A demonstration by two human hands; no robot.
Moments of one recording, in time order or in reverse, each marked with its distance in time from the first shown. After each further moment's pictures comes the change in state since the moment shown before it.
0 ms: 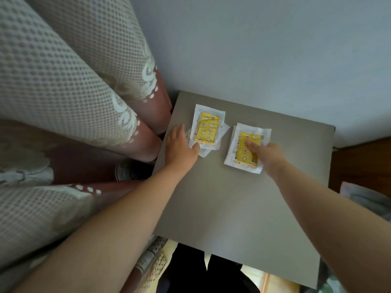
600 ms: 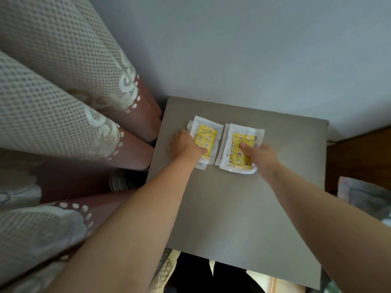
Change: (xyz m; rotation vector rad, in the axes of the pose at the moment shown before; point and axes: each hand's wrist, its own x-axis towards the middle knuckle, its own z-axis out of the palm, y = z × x) left_hand 0.031 0.035 0.028 0.132 -0.080 -0.219; right_hand 0.012 0.013 -0.003 0.121 -0.073 -0.006
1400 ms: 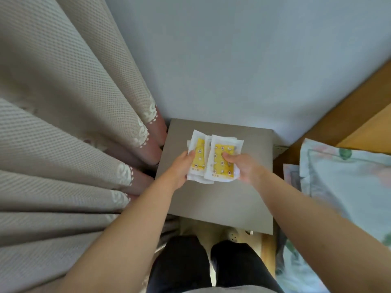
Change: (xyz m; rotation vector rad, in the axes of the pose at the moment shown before) left_hand -0.213 -0.001 -0.102 -1.028 -0.495 -0.014; right_hand -0.211 -0.034 -0.056 0.196 -0.317 0.053
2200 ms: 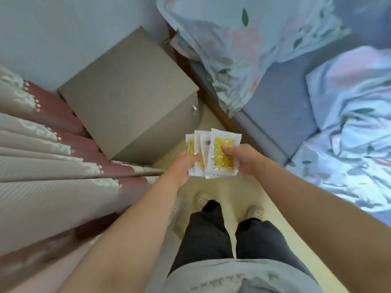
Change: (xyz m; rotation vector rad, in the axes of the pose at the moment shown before) left_hand -0.205 -0.274 -0.034 0.519 -0.522 -0.326; right_hand -0.247 0.403 0.009 0.669 0.475 0.017
